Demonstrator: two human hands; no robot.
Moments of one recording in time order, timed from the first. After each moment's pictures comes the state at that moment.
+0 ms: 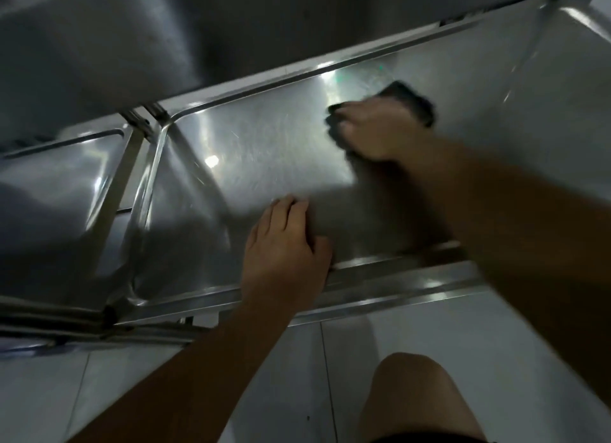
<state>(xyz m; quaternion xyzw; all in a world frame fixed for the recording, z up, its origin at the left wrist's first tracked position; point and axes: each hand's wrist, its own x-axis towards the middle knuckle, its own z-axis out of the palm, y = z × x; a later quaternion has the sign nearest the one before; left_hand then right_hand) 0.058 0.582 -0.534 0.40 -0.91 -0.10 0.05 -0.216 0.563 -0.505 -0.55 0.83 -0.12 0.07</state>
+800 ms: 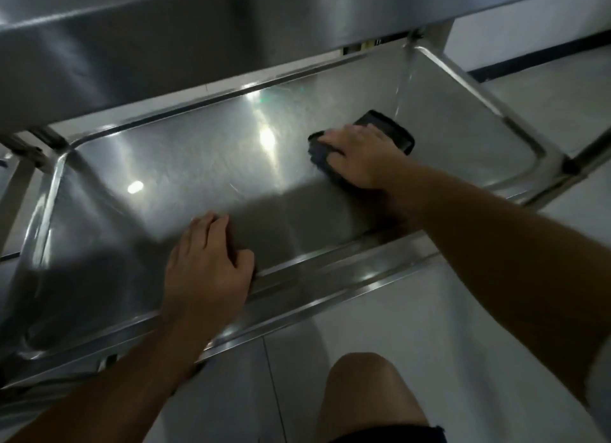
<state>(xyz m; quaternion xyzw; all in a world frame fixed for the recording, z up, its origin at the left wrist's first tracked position) 0.054 0.585 -0.531 0.40 -0.91 -0.11 0.06 -0.266 0.685 -0.513 -0.50 0.85 -0.10 0.10</state>
